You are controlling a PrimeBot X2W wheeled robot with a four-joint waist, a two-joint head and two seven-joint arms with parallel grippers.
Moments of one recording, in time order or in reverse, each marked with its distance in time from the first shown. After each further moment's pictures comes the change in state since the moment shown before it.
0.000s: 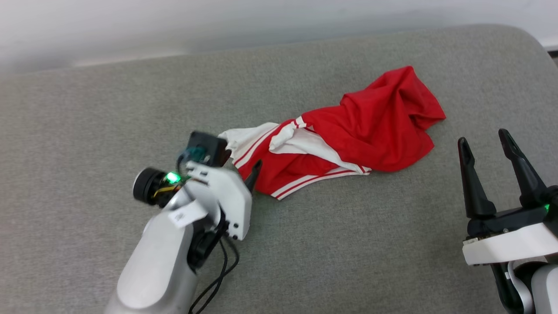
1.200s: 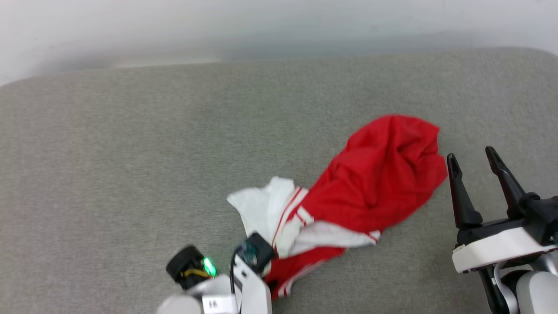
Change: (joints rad) left arm 0.092 0.293 -0.456 -0.190 -0.232 0.000 0.243; right arm 0.001 0.044 -0.008 0.087 -0.061 0.000 0.004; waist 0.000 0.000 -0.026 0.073
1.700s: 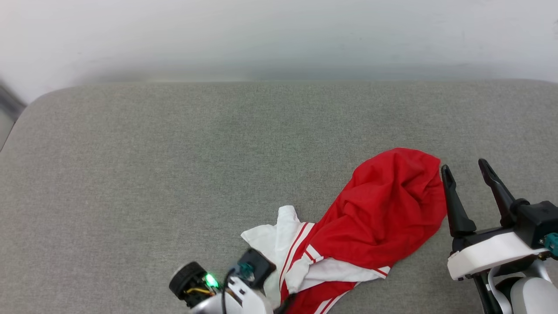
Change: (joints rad) left arm 0.128 -0.005 -0.036 -0.047 0.027 0.050 -0.119; right arm 0.023 0.021 -0.006 0.033 -0.009 0.000 0.028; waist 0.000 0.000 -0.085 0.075
